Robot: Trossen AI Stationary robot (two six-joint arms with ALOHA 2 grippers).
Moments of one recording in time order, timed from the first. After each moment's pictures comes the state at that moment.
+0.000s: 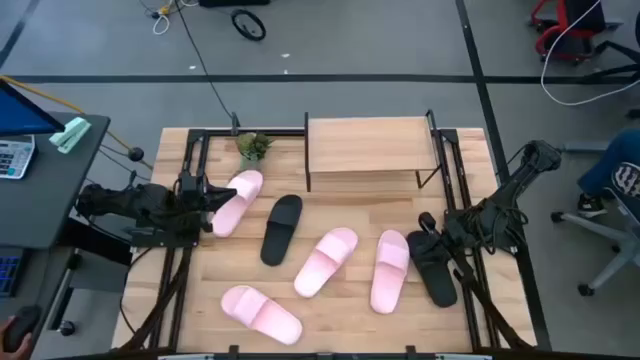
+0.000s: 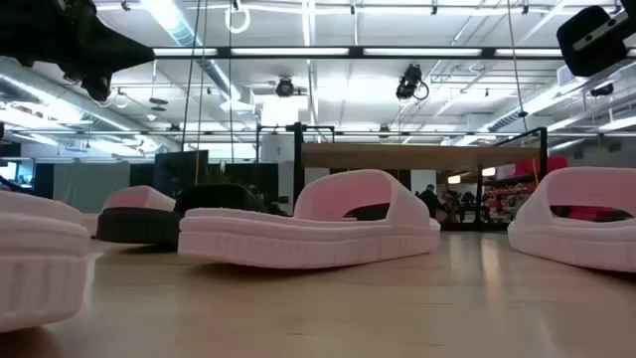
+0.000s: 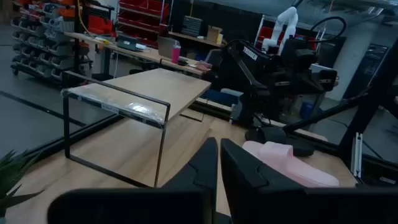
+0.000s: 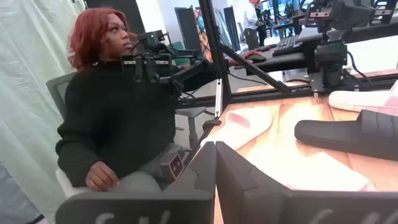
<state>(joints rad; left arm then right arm) -0.22 0.01 0.24 -0.21 -0.53 -0.25 0.75 0.42 0.20 0.23 0.31 0.29</state>
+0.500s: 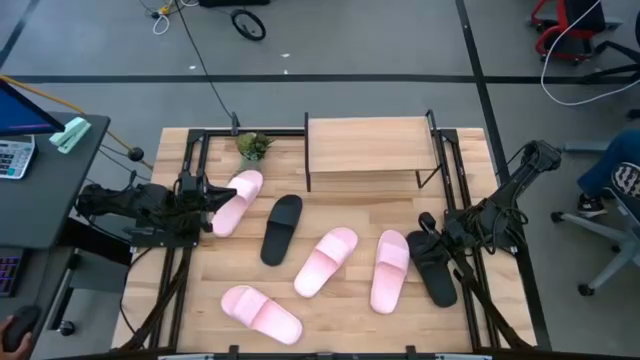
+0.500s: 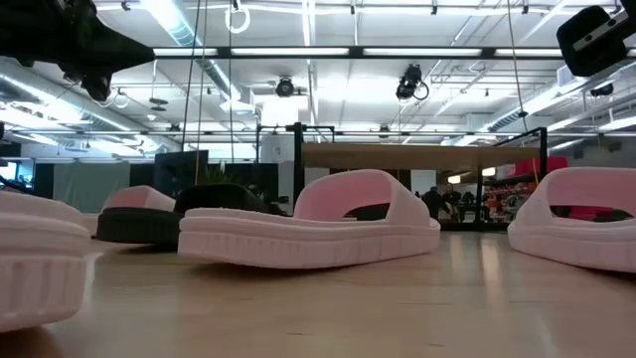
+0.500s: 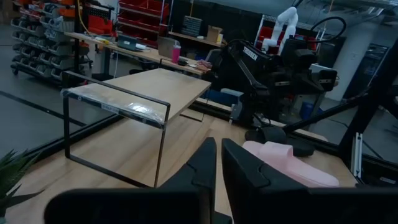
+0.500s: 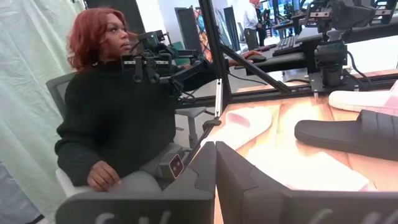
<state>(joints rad) -0.22 0.01 0.24 -0.21 -0.53 -0.25 0.75 0.42 0.20 0.23 0.31 0.29</state>
